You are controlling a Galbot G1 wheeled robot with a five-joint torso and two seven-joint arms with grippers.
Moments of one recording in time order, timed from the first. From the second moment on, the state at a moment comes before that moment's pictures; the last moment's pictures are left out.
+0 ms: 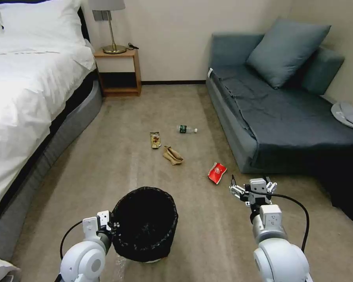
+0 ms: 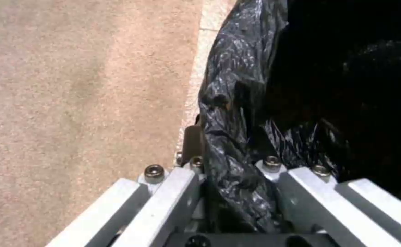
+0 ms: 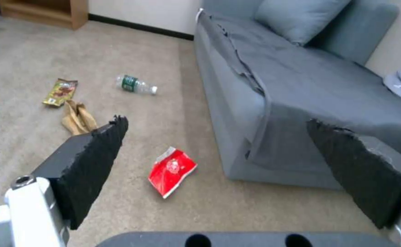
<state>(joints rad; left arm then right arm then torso) 1.50 -1.18 -0.44 -2.08 -0.81 0.74 -0.59 -1.51 1.44 0.46 2.24 -0.12 -0.42 0.16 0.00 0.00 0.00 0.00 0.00</state>
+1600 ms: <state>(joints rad) 1.54 -1.36 -0.71 -2.30 -0.67 0.74 -0.61 -1.52 1.34 0.47 2.24 0.12 -0.14 0.09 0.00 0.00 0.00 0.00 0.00</state>
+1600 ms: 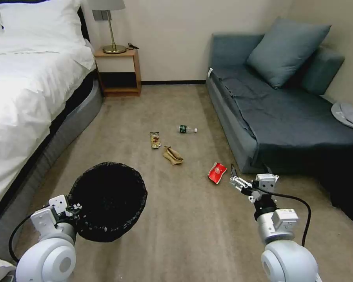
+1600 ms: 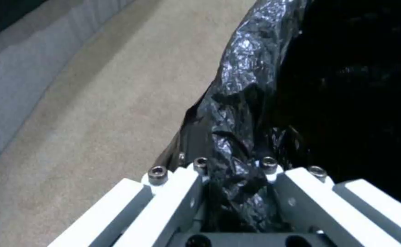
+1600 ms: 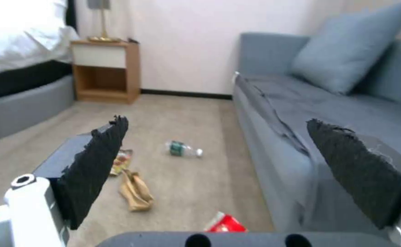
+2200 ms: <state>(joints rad) 1.52 -1.35 -0.73 -2.27 -0.67 0.74 -0.59 -1.51 1.35 0.47 2.22 0.12 -0.13 0.05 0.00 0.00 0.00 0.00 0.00</state>
